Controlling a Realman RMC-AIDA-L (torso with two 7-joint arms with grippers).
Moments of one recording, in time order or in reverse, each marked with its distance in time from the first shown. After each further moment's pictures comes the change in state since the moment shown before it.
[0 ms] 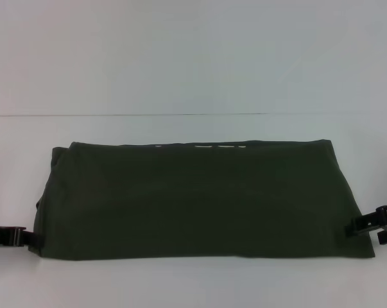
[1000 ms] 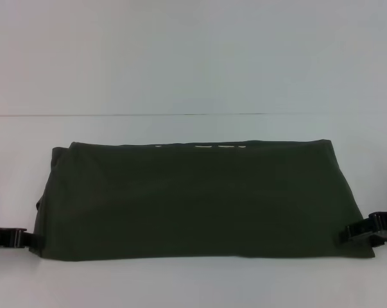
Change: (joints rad) left arm 0.002 -0.002 0.003 0.000 0.000 0.002 0.004; right arm -0.004 0.019 -0.001 0.031 -0.007 0.056 -0.046
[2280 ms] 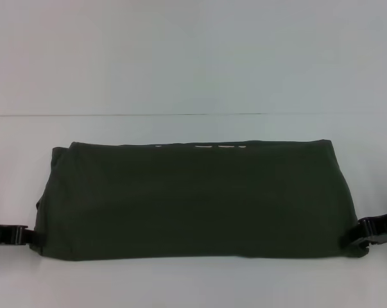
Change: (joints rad) left arm -0.006 0.001 0.000 0.000 -0.004 0.001 0.000; right arm 0.000 0.022 -0.060 0.001 0.000 0.036 -0.011
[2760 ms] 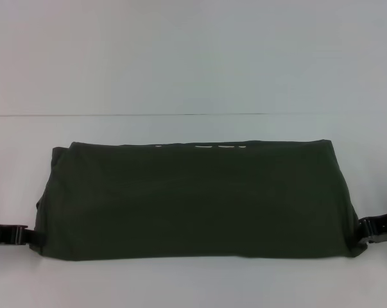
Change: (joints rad) left arm 0.000 0.000 0.000 0.000 0.001 -0.002 0.000; right arm 0.000 0.000 -0.002 -0.001 0.000 0.000 0.000
